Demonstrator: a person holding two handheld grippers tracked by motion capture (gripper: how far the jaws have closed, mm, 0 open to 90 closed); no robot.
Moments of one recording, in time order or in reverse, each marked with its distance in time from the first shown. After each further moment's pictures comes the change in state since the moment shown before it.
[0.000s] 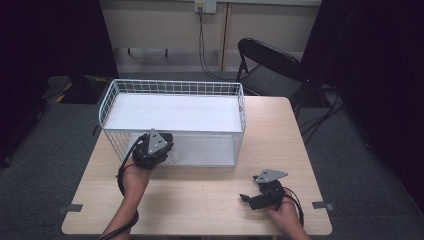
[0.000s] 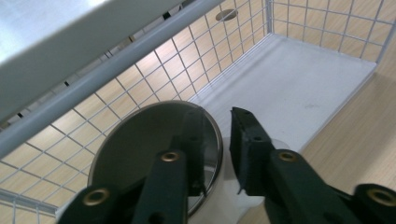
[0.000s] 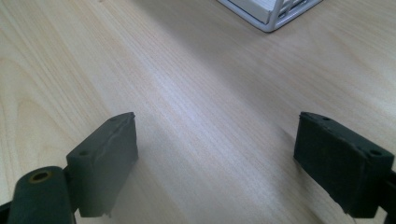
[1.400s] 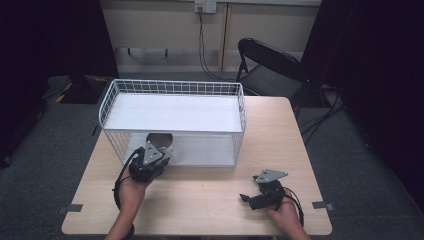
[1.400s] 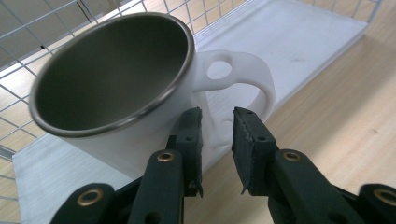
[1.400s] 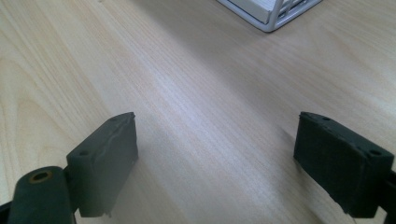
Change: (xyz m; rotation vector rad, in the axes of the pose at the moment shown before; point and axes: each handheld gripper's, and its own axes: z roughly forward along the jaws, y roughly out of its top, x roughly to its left) left arm -0.012 -0.038 0.000 0.074 -0.043 -0.091; right arm 0.000 0.000 0.000 0.000 -0.001 0.000
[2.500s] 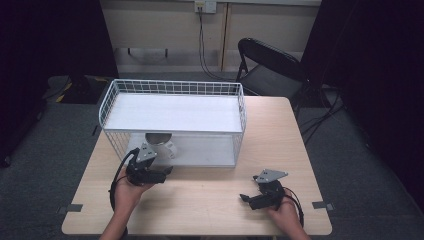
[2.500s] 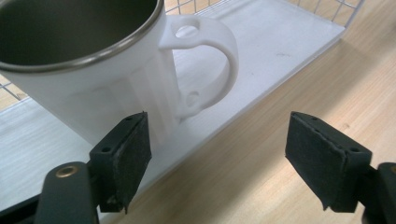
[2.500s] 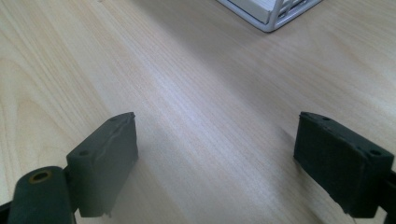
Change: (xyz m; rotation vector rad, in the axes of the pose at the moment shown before) left arm 0.011 -0.013 -0.002 0.008 -0.110 -0.104; right arm 0.000 0.000 0.000 0.000 0.000 0.000
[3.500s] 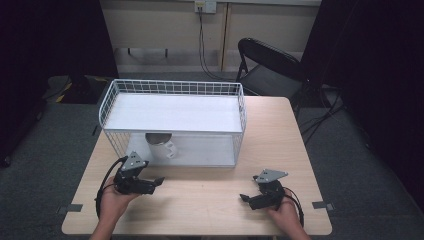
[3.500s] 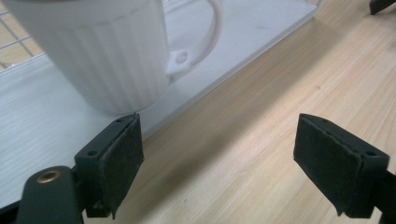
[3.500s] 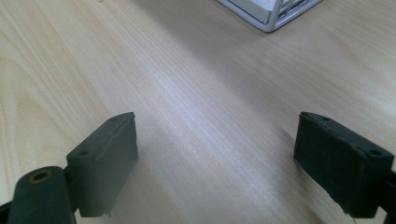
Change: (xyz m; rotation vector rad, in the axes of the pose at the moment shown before) left arm 0.008 -0.026 -0.026 0.016 -0.073 -0.004; right arm 0.000 0.000 0.000 0.000 0.000 0.000
